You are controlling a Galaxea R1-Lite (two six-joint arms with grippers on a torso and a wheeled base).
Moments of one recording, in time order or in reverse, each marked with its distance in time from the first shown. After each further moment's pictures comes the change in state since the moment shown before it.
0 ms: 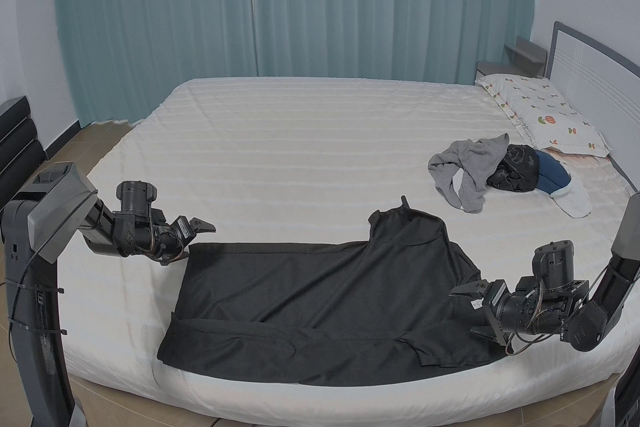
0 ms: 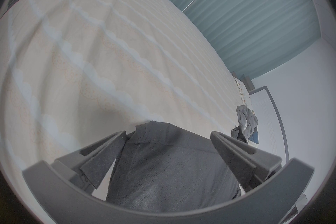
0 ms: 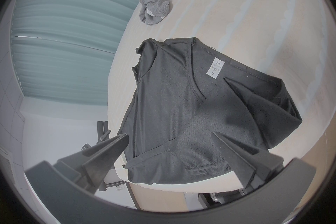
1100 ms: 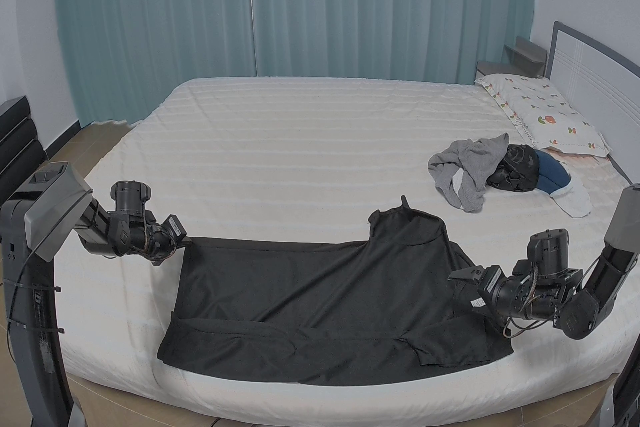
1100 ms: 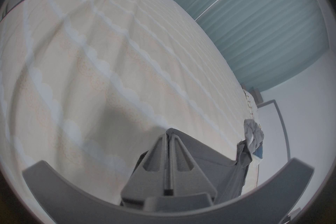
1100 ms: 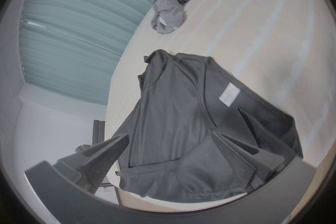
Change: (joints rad) left arm 0.026 -0.010 0.002 0.001 0.084 -0.094; right arm -0.033 0.053 -0.124 0.007 -0.049 -0.147
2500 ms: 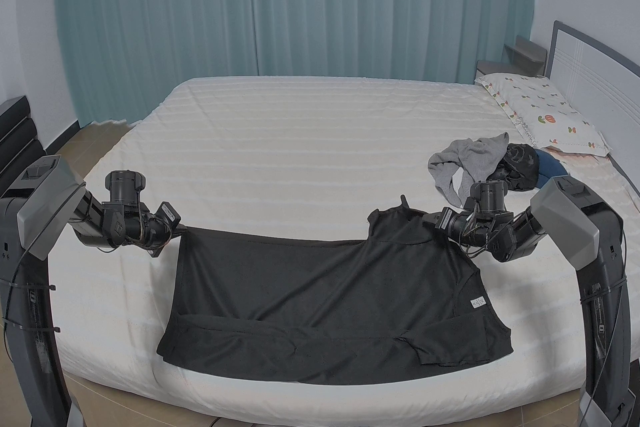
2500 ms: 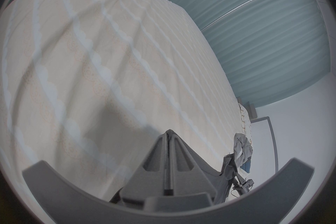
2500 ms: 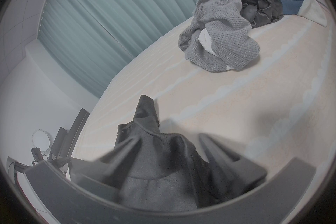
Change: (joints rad) left arm 0.011 -0.029 -0.023 0.006 0.001 -0.120; right arm -0.098 0.584 -1.074 0.364 -0.007 -0.371
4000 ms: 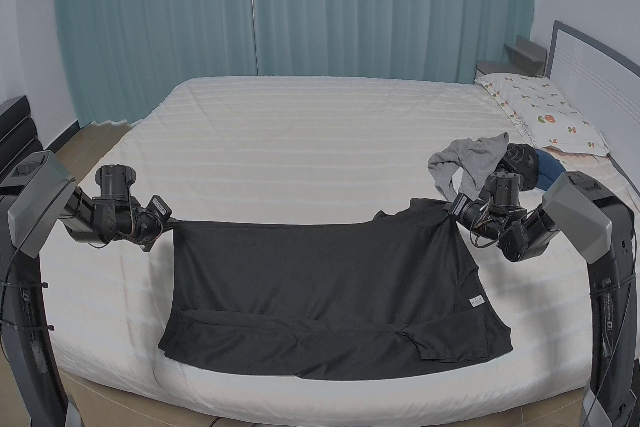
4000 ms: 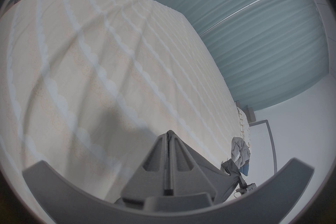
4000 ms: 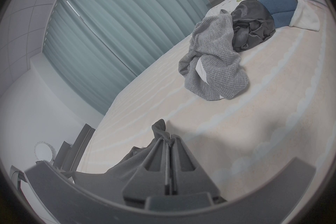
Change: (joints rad) left arm 0.030 -0.042 0.017 0.003 0.001 0.003; right arm -0.037 -0.072 0.114 -0.178 -0.033 0.064
